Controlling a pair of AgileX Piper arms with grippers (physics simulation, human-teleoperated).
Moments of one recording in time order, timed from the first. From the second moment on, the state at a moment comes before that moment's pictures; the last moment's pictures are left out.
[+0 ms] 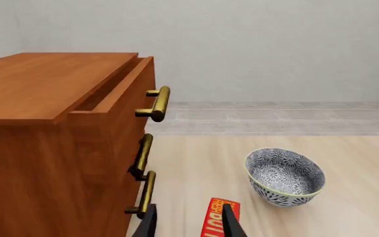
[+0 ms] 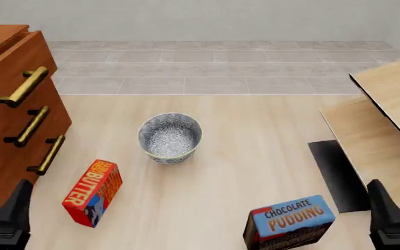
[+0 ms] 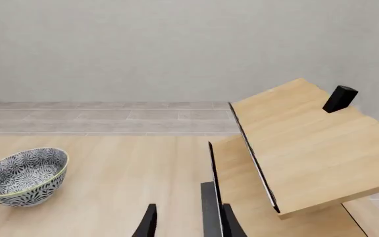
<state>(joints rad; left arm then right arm) 0.00 0.00 0.00 0.00 0.00 0.00 0.00 0.00 0.00 0.00</state>
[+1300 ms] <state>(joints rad) 0.08 0.26 -0.21 0.00 -0.03 0.00 0.01 0.00 0.00 0.00</state>
